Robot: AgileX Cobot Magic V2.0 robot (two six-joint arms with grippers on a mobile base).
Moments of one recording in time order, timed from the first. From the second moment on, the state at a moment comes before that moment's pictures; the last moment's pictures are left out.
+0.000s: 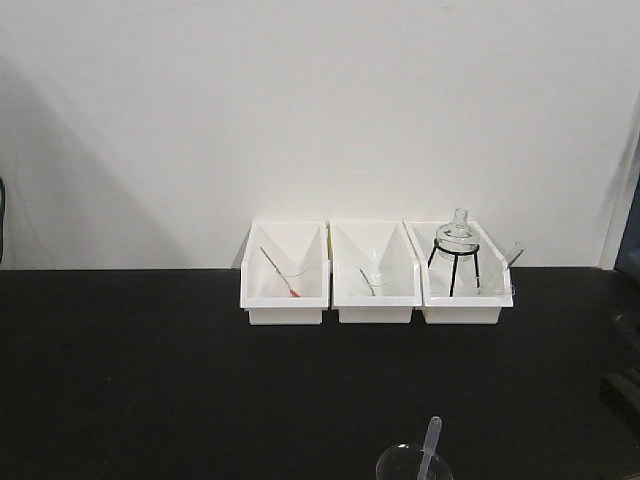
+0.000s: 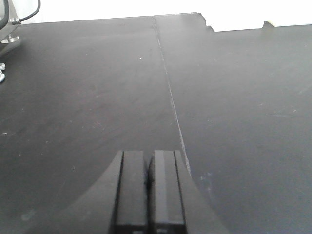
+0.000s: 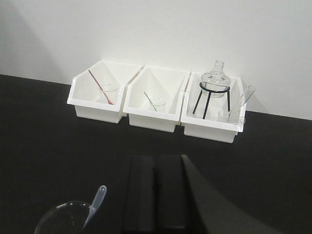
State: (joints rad) left arm -0.07 -0.01 0.03 -0.02 0.01 0.05; right arm 0.21 0.76 -0.50 1.57 0.02 -1.63
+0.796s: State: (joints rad) left arm -0.07 -0.01 0.03 -0.02 0.01 0.05; right arm 0.21 0.64 -0.47 -0.16 0.21 0.12
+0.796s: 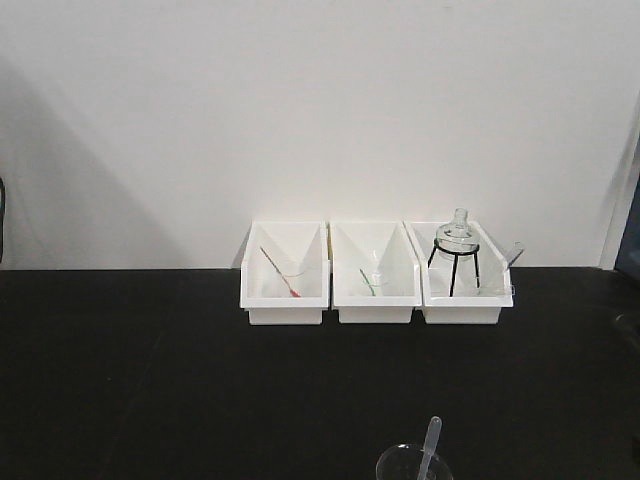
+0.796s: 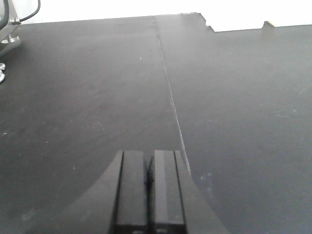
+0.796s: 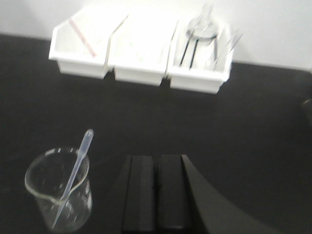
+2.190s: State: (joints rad) left arm -0.07 -0.01 0.03 -0.02 0.01 0.05; right arm 0.15 -0.01 0.03 -0.14 0.02 0.19
